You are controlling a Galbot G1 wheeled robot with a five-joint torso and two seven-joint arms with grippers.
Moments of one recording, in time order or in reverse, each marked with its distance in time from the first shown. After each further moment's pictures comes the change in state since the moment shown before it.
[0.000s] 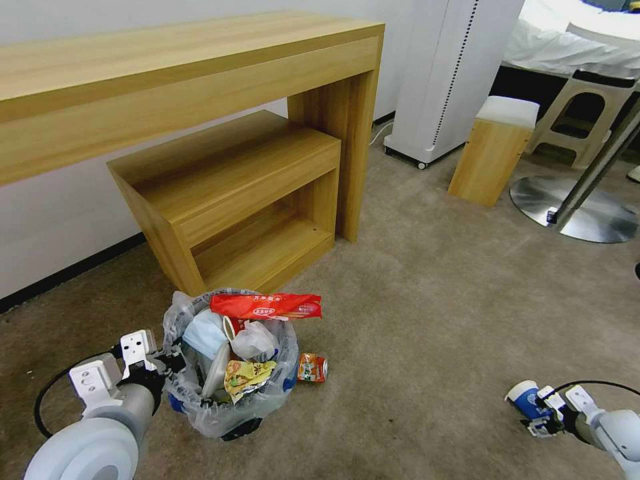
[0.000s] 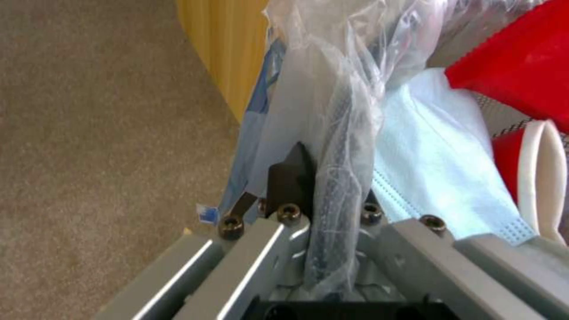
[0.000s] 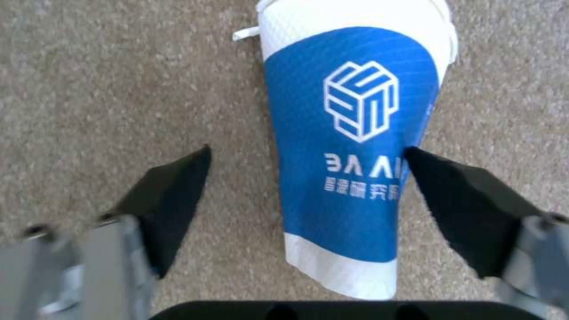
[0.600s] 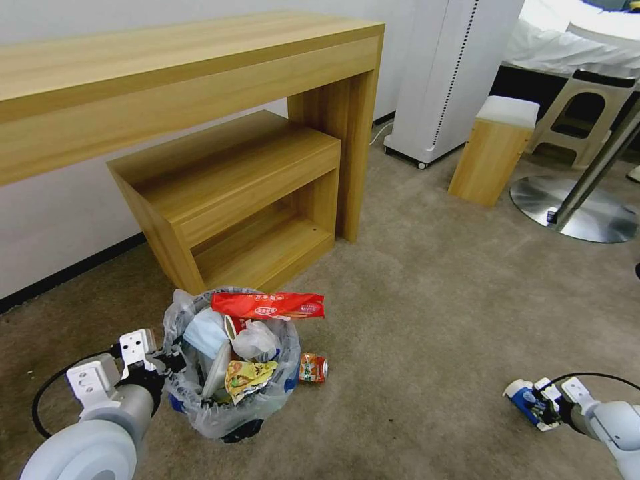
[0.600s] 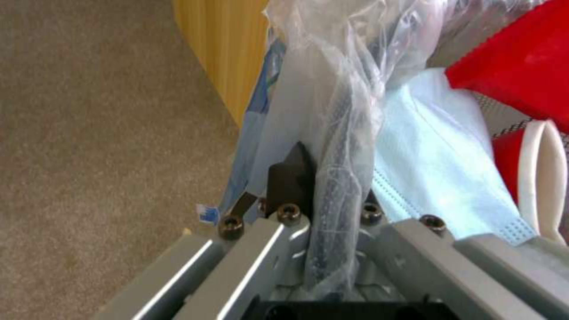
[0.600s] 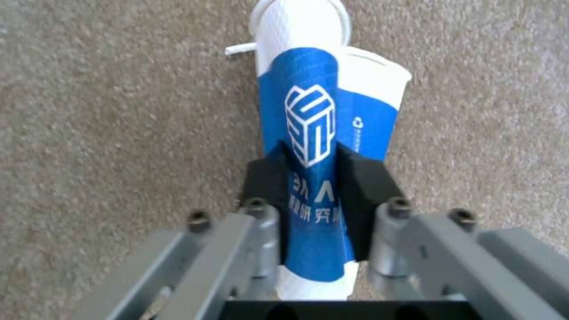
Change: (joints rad) left arm 0.000 0.000 0.004 -0.004 -0.003 0.001 -0.001; right arm 0.031 -0.004 0.001 -0.019 0.004 -0.002 0.019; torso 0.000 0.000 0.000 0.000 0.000
